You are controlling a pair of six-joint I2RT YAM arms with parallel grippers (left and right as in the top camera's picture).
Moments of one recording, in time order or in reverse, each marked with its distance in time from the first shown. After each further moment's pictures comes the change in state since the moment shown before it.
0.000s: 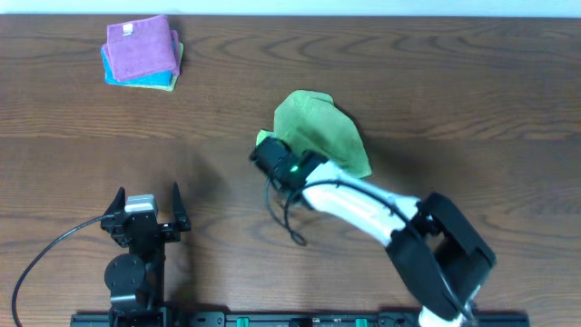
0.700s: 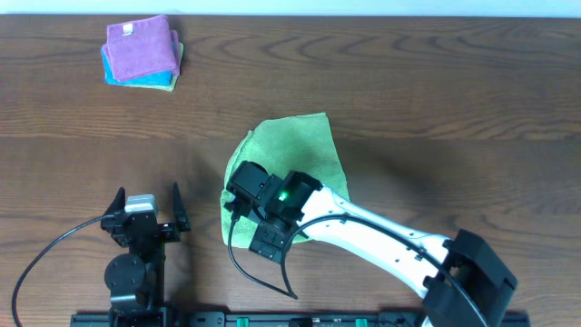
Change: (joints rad) left arm 0.000 0.000 0.000 0.000 0.000 0.000; right arm 0.137 -0.122 0.059 -0.187 -0.497 0.093
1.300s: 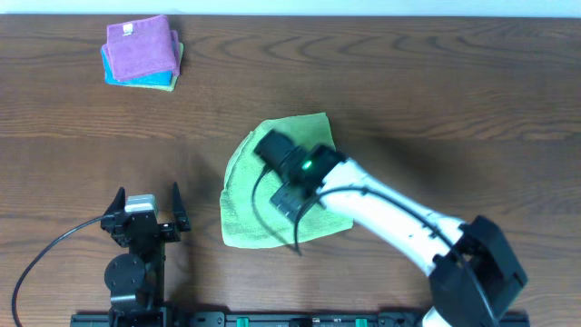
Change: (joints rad) left arm 0.000 0.000 0.000 0.000 0.000 0.000; right arm -0.216 0.000 0.000 0.014 0.195 0.181
